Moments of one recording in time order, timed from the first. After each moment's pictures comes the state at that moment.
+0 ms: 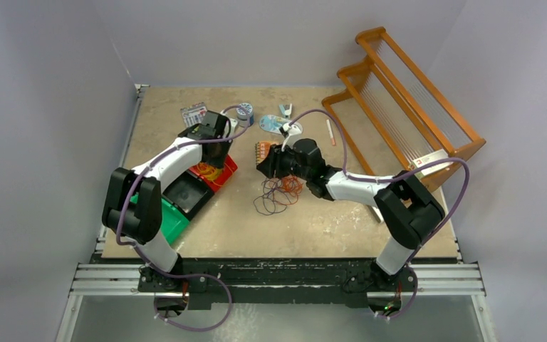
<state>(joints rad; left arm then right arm) -0.34 1.67 1.19 -0.58 -0.11 0.04 0.71 1.69 0.89 0.43 -0.15 0.51</state>
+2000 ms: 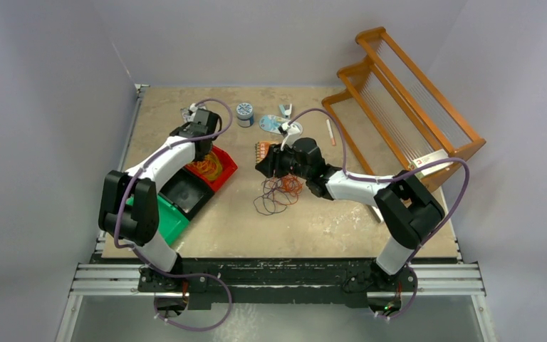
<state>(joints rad) -0.29 1.65 1.19 -0.62 -0.66 -0.12 0.71 1.69 0.90 0.43 -0.18 0.51</state>
